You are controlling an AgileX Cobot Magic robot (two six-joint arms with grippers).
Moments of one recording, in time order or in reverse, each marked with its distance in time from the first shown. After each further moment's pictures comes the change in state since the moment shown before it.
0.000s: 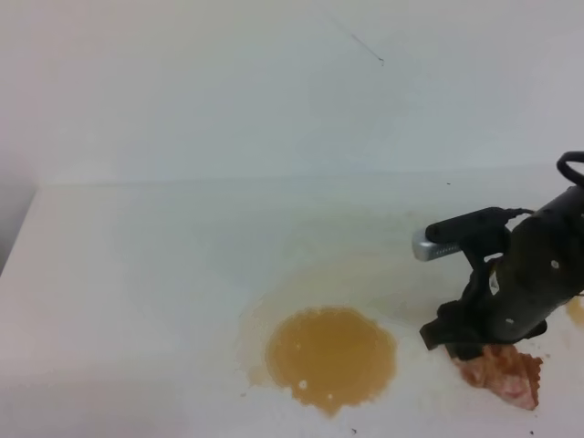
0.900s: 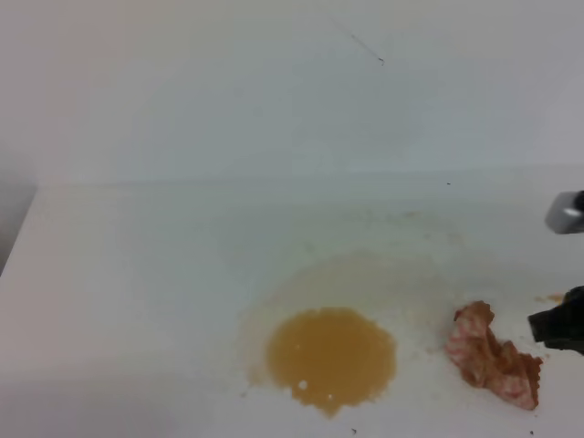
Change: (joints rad) left arm 0.000 0.000 0.000 0.000 0.000 0.001; right arm -0.242 -0.430 0.204 0.319 0.067 -0.332
